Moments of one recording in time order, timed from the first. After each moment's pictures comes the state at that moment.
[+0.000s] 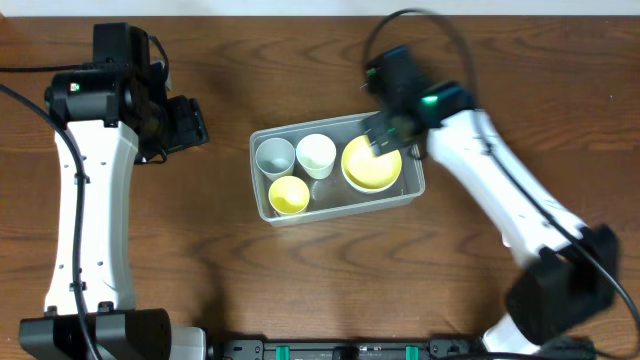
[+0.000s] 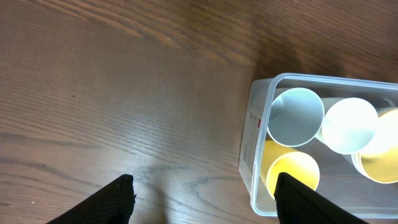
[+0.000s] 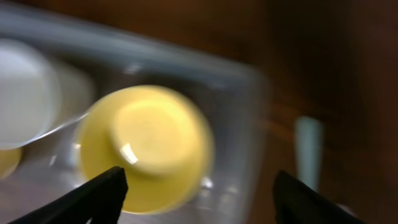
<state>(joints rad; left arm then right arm) 0.06 1.60 1.71 -1.38 0.07 -0.25 0.42 1.75 1.58 -0.98 0.15 0.12</state>
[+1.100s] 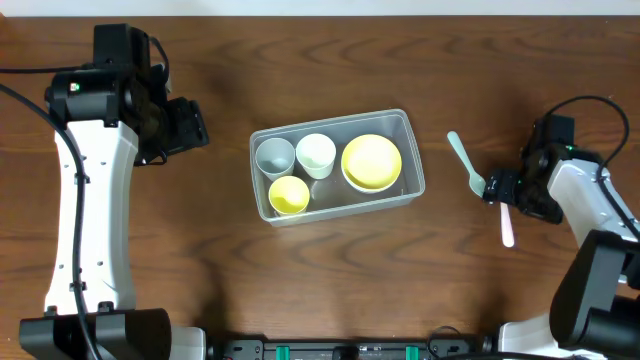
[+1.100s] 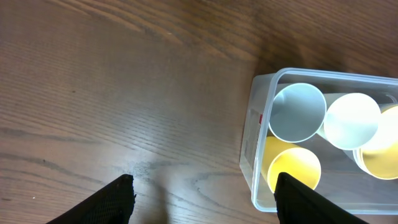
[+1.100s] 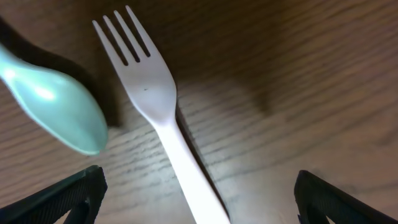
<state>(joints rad) 0.06 1.60 1.71 -1.40 0.07 -0.25 -0.22 1.68 0.98 -0.76 0.10 0.17</state>
